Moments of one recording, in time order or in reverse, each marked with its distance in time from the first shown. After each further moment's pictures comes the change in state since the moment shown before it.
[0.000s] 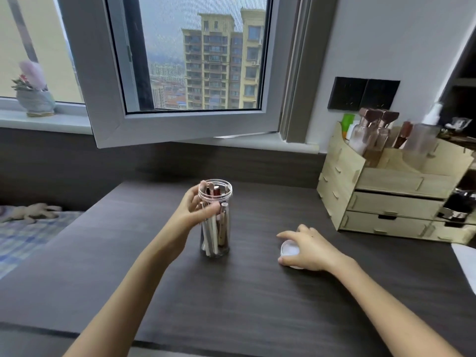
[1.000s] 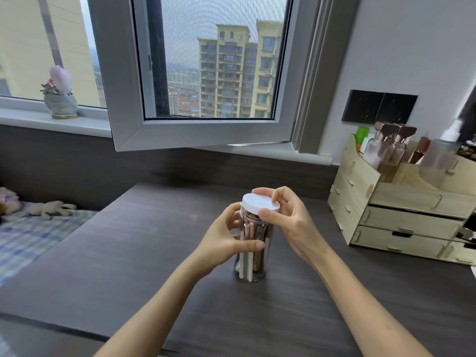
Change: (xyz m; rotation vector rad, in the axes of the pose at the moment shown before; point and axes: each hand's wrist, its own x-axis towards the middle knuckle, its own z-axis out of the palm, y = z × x) left_hand -0.008 -0.009 0.040 0.142 -0.083 0.124; right_hand 0.003 -0.072 -0.034 1.391 0.195 -0.588
